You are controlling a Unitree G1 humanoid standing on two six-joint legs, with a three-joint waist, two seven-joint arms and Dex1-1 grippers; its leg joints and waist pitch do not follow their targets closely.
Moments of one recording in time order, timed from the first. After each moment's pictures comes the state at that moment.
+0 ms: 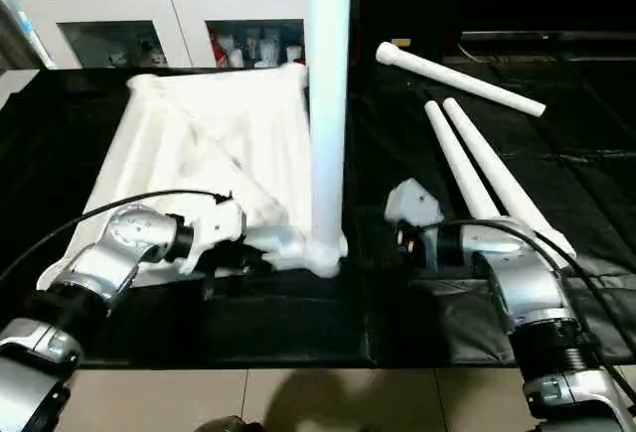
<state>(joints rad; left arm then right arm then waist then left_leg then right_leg) -0.60 0.37 -0.33 0.65 0.07 -0.10 -1.26 -0.42 -0.53 0.16 0.36 0.17 0.08 1.26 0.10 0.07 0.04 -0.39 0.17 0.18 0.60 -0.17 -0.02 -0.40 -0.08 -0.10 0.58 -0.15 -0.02</state>
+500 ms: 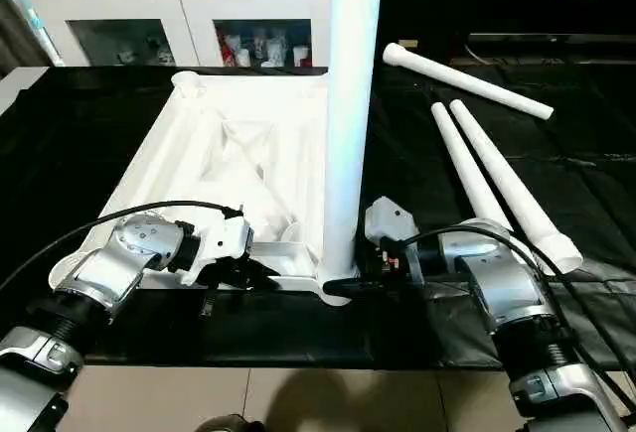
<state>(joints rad) -0.59 0.37 -0.35 0.60 0.06 -0.11 -1.32 -0.44 -0.50 0.22 0.39 0.17 0.08 1.33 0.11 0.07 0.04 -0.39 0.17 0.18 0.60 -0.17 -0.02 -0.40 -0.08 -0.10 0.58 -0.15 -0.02</state>
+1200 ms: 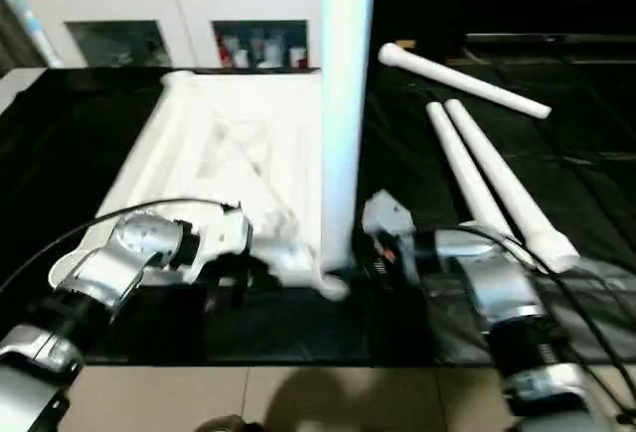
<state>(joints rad) -0.65 0.30 -0.32 0.69 0.08 0.01 -1.13 -0.47 -0.37 0.14 0.46 0.13 0.16 1.03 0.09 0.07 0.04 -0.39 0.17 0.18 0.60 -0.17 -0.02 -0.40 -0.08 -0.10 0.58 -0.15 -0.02</state>
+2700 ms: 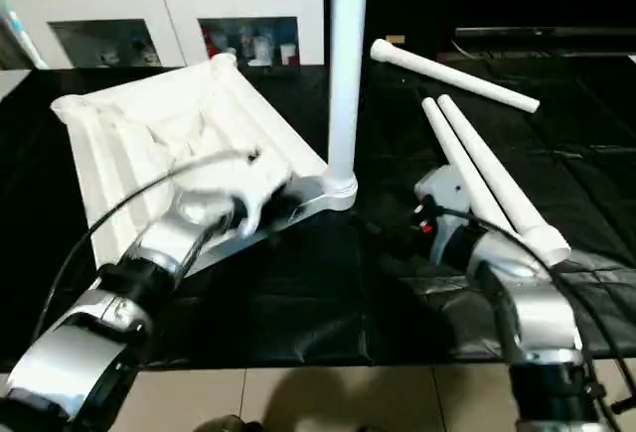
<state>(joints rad) -0.79 0.11 -0.21 0.76 0.08 0.14 -0.69 -0.24 -0.40 -0.07 0.05 0.28 0.33 0.83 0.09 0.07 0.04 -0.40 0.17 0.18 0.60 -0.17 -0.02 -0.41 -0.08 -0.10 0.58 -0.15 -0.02</state>
